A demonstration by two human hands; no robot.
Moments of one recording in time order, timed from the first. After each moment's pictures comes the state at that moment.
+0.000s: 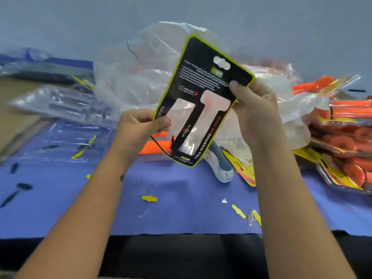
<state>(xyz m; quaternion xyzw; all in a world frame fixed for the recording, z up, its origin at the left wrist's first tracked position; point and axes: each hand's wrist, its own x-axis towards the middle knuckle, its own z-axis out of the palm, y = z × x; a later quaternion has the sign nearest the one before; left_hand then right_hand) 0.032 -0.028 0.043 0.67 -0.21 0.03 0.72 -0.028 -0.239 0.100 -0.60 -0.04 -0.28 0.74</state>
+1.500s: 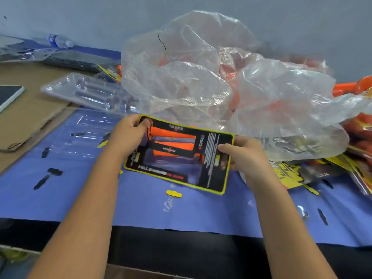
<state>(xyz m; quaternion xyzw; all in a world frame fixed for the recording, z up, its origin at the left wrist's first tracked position) 0.080 0.053 -0.009 0.85 -0.07 0.06 0.52 -0.032 -0.196 0.010 -0.77 0.18 -0.08 0.61</state>
